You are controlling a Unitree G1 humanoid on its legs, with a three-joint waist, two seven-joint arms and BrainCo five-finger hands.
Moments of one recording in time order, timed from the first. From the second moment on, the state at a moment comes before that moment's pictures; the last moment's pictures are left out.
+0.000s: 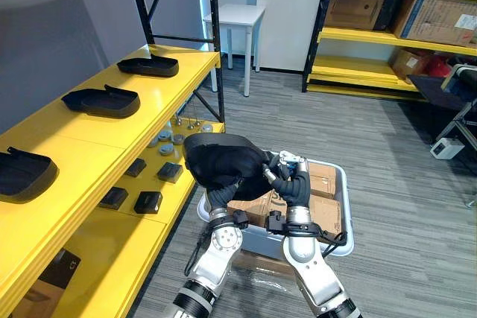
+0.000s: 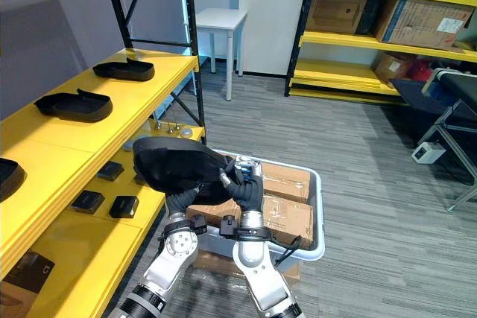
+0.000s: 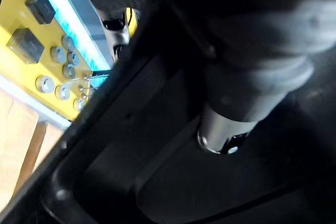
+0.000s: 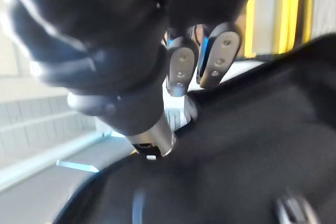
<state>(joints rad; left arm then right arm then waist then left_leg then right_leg) -0.38 -0.03 -0.34 0.28 0.00 -0.10 0.76 -0.23 0.00 0.50 -0.06 -0.12 -0.19 -0.53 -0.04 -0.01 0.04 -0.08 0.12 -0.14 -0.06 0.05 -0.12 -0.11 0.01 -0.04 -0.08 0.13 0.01</state>
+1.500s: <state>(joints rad) -0.20 0.99 0.14 -0.04 -0.42 -0.22 0.03 0.24 -0.11 -0.19 -0.31 0.15 -0.25 -0.12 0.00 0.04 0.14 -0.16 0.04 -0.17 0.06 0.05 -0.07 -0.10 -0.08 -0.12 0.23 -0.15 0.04</state>
